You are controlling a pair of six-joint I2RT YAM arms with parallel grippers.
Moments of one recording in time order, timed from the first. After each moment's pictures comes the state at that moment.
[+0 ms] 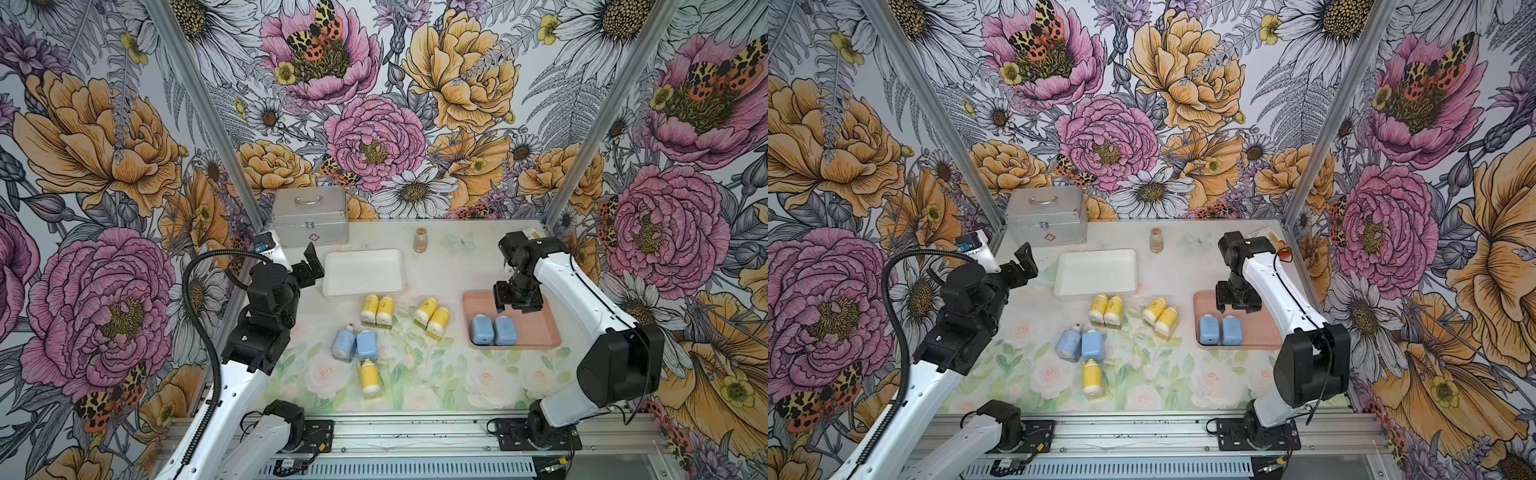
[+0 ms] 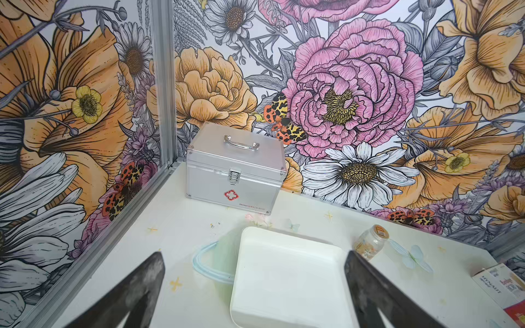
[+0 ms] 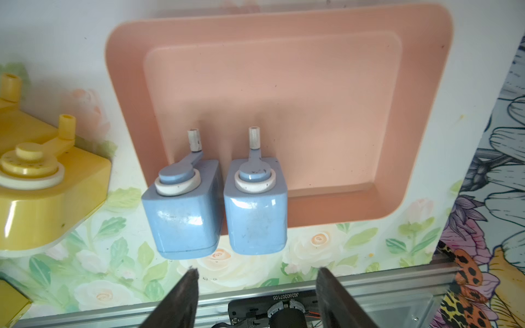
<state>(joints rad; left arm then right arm) -0.28 0.80 0.90 -0.30 -0.42 -0.30 0.20 1.55 1.45 -1.44 0.06 0.27</state>
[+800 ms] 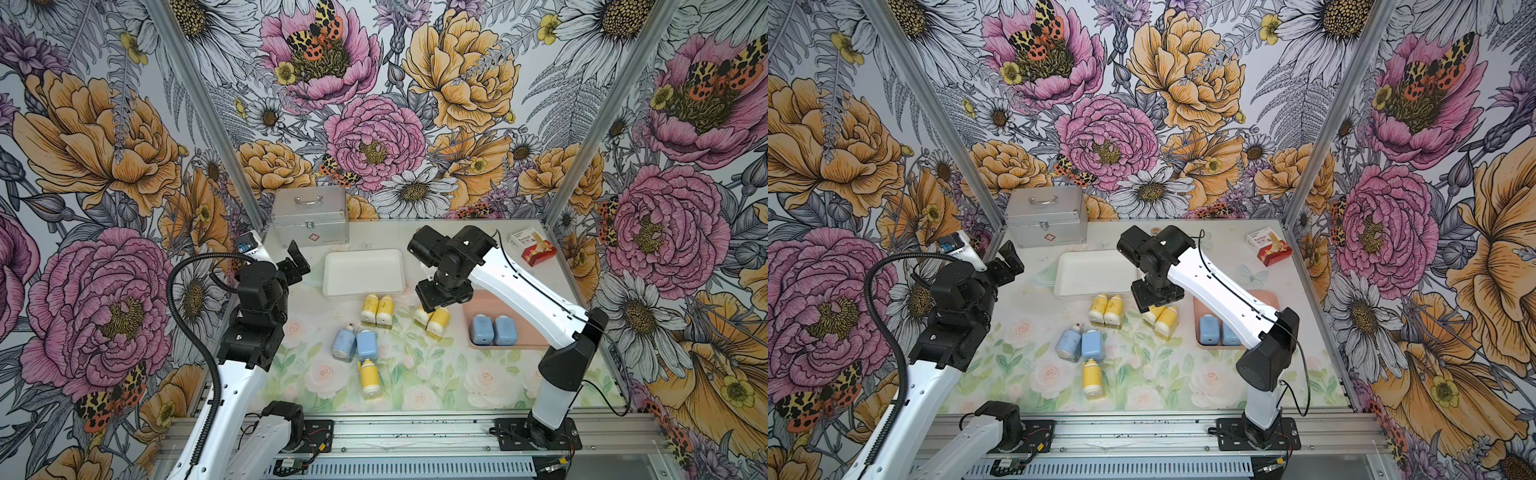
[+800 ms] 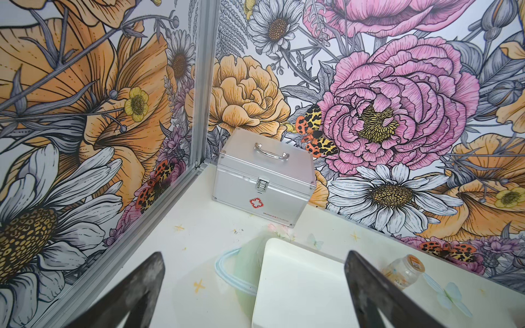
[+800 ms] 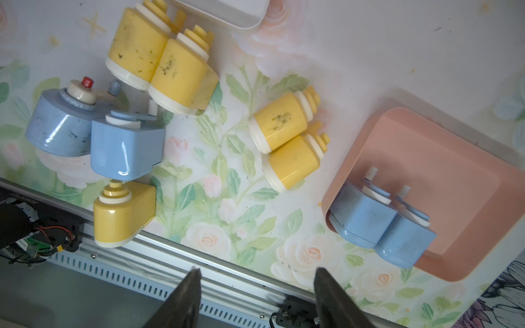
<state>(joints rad) -0.15 0.81 0.90 -0.30 -0.41 -0.33 0.84 1.84 2.03 -1.61 0.03 0.41</state>
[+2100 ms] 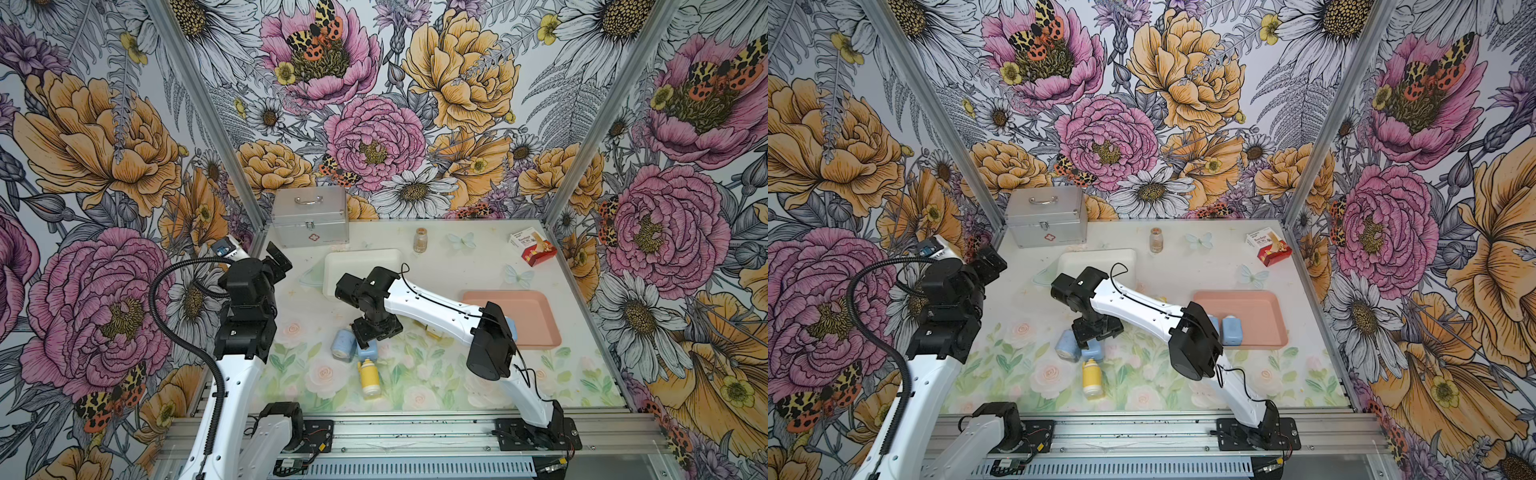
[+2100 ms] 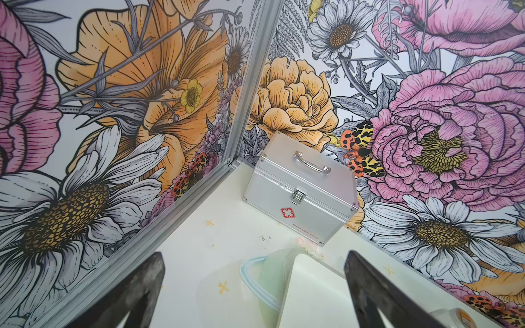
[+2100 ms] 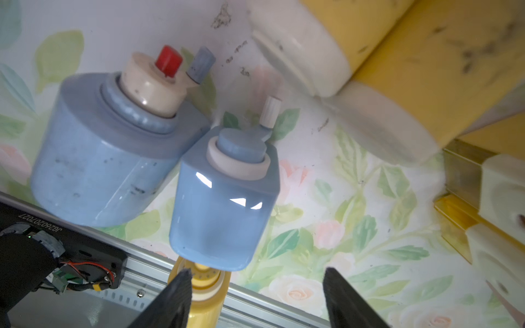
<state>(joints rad) 0.01 0.84 0.90 -0.31 -0.40 -0.41 1.05 2.30 2.24 -1.47 -0.09 0.60</state>
